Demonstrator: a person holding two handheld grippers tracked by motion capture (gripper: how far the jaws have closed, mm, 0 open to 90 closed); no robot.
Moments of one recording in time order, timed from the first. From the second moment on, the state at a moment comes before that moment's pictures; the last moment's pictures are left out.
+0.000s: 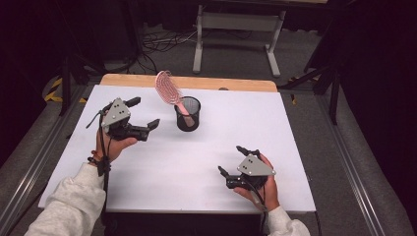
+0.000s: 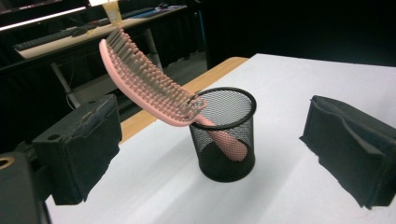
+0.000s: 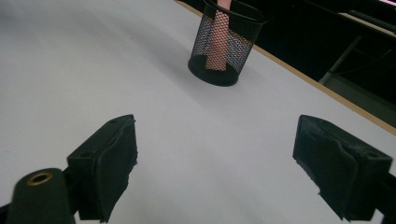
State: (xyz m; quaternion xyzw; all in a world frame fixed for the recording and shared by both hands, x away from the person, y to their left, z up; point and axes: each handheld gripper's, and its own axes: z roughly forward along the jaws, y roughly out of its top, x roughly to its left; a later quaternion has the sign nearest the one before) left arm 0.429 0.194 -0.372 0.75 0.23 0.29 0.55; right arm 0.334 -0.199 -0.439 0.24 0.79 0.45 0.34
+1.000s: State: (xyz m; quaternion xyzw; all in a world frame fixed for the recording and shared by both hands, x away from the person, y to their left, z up) left arm 0.379 0.196 -0.393 0.77 0.17 0.29 0.54; right arm 0.329 -0.194 -0.436 0.23 0.79 0.45 0.35
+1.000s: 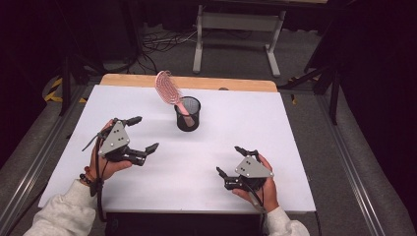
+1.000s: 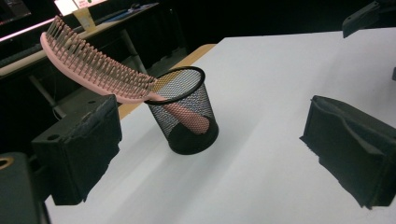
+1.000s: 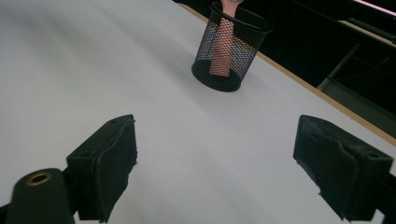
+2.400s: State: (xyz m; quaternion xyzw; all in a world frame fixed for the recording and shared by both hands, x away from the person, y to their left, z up) left arm 0.331 0.271 -0.464 0.79 0.24 0.28 0.50; right arm 0.324 -0.190 -0.443 0.22 0.79 0.44 0.35
